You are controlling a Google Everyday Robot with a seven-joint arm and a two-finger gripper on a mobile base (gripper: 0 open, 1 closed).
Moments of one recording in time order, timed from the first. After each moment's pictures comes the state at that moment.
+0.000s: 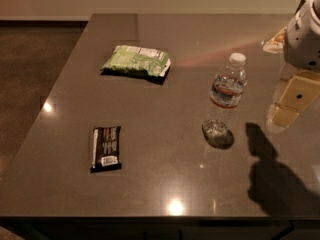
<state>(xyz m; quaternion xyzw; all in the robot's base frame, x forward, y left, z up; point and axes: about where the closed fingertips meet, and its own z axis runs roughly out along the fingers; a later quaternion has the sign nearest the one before) 0.438 -0.217 0.976 -0.60 0.78 -0.03 0.16</state>
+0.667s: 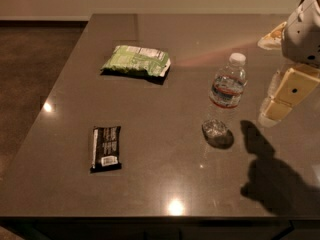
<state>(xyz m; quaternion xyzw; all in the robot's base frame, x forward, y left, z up) 0.446 -0.206 0.981 -0.60 0.77 0.00 0.20</state>
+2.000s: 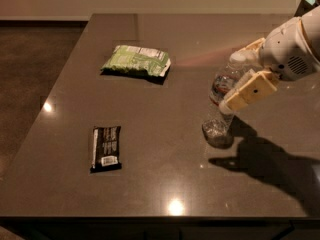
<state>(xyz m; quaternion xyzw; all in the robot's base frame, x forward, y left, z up) 0.486 -0.166 0.954 -0.54 0.77 0.14 0.32</state>
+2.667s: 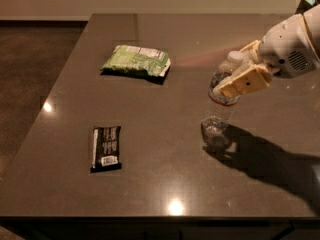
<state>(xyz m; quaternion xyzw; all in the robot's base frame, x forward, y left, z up) 0.485 -0.154 0.964 -0.52 0.76 0.19 0.34</state>
